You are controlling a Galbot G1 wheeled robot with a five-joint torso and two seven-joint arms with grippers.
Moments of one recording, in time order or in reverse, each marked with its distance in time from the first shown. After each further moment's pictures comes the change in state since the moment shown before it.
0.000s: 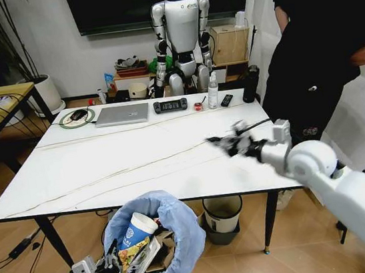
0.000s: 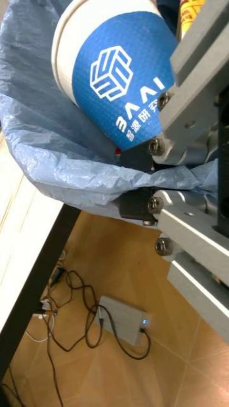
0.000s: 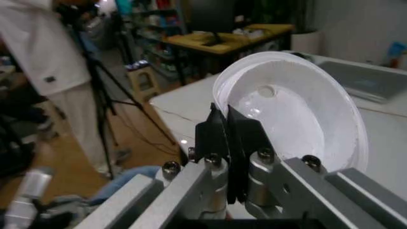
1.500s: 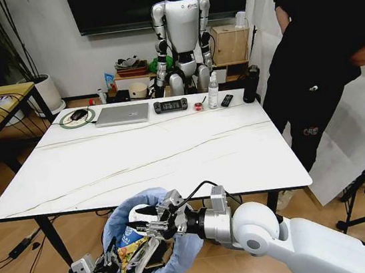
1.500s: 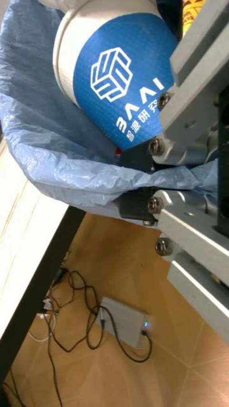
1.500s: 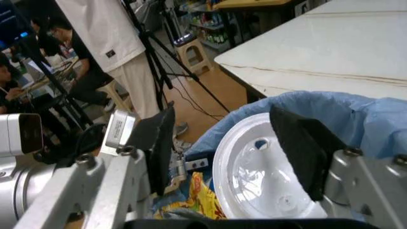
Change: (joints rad) left arm -0.019 -0.011 -0.001 0.001 -0.013 0.006 -0.007; right arm 0.013 0.076 -0.395 -0.033 -0.016 0.112 0.131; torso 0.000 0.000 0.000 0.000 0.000
